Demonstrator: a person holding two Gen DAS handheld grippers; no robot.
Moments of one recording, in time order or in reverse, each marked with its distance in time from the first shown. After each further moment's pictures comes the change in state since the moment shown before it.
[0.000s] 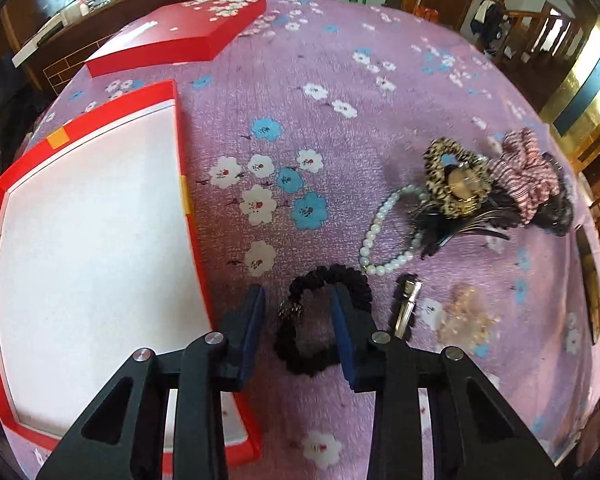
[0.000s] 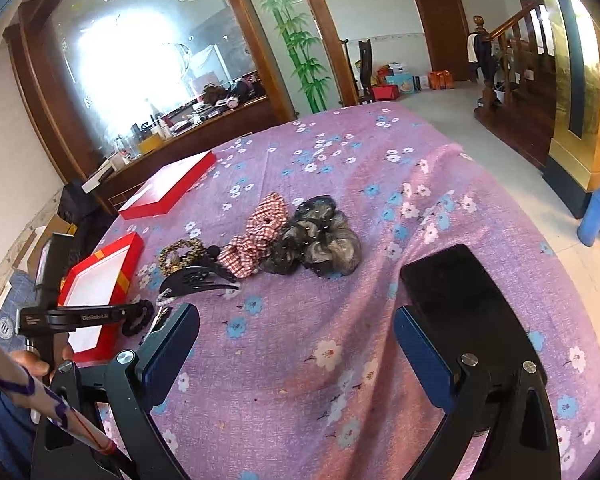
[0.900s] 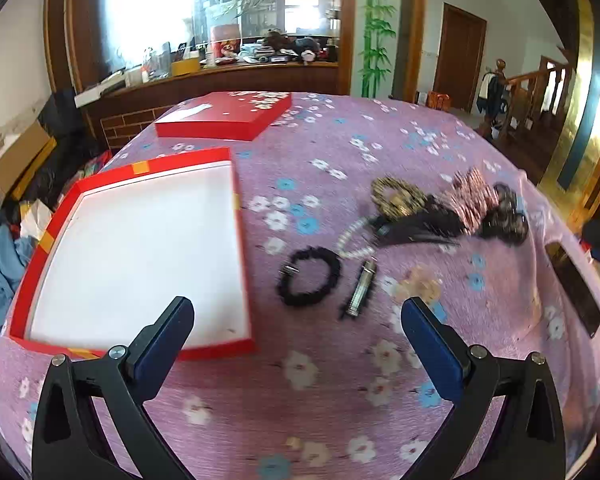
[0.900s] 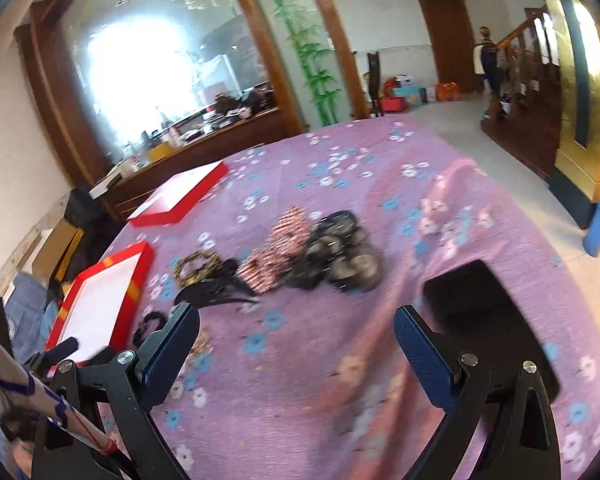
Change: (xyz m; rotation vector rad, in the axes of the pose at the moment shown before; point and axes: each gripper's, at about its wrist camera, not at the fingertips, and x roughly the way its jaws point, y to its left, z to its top) left arm -0.091 -0.011 -0.089 -0.077 -0.387 0.075; right arm -0.001 0.011 0.006 -0.003 -0.046 0.020
